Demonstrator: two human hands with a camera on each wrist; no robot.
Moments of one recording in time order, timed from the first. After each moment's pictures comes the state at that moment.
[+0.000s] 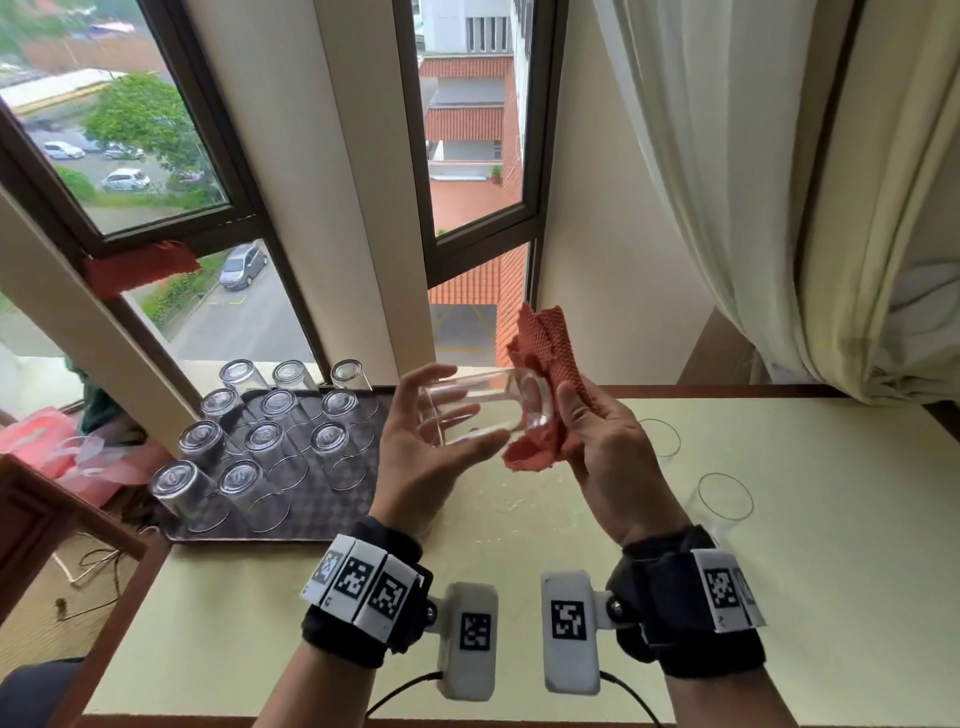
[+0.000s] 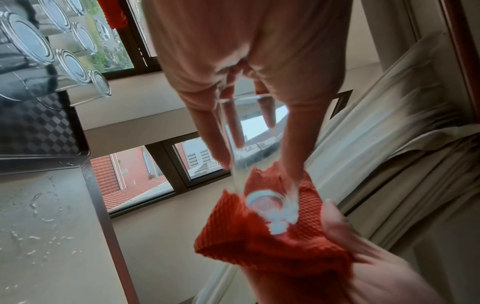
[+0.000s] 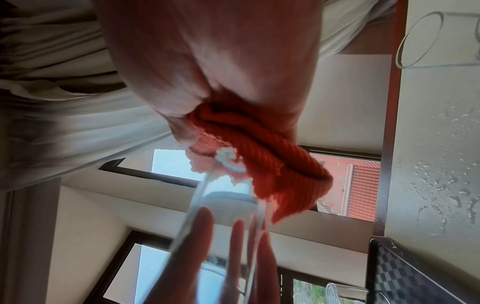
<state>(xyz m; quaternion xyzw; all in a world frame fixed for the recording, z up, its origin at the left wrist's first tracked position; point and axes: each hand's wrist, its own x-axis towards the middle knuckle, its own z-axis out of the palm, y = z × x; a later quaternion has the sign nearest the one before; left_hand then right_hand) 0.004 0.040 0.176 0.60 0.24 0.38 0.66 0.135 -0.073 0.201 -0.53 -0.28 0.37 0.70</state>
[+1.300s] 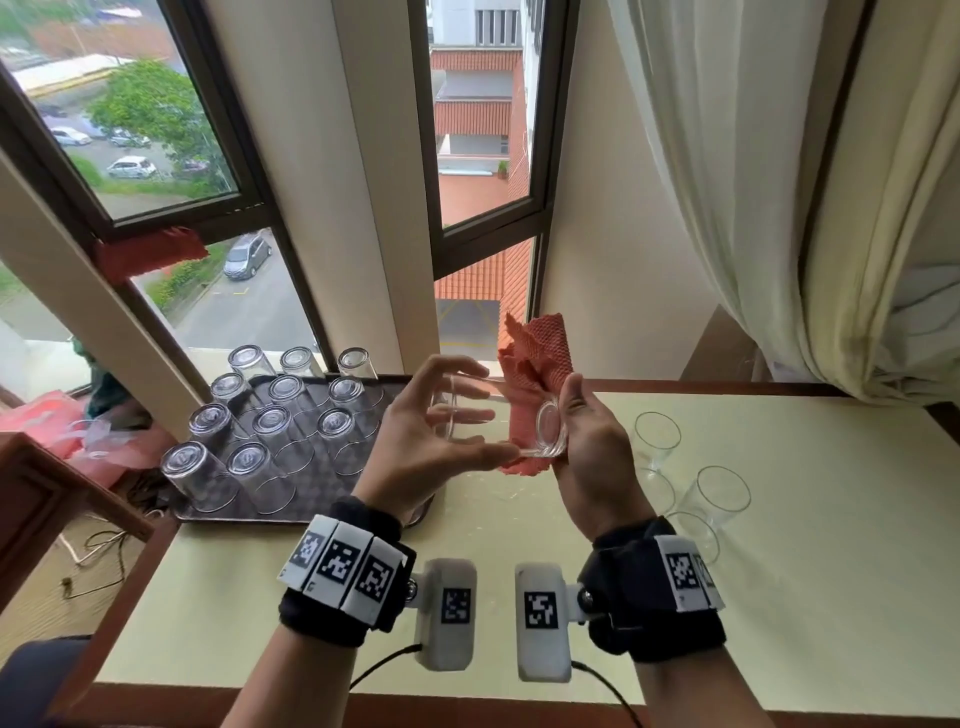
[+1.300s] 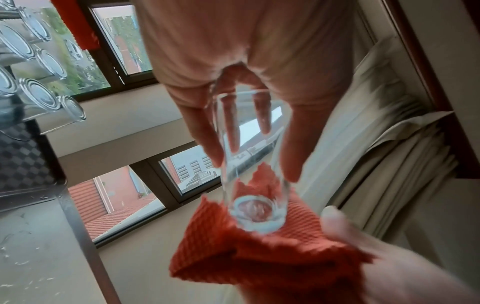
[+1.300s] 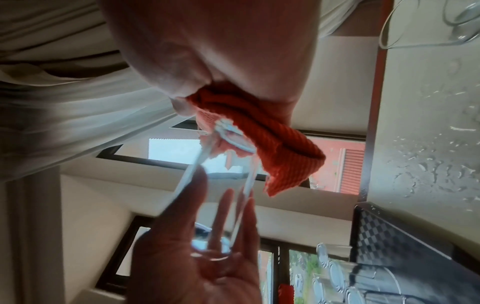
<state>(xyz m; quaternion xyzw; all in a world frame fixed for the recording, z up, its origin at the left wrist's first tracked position) -0.014 0.043 0.192 0.68 0.20 0.32 0.63 0.107 -0.071 0.206 -0.56 -0.21 0.36 0.72</state>
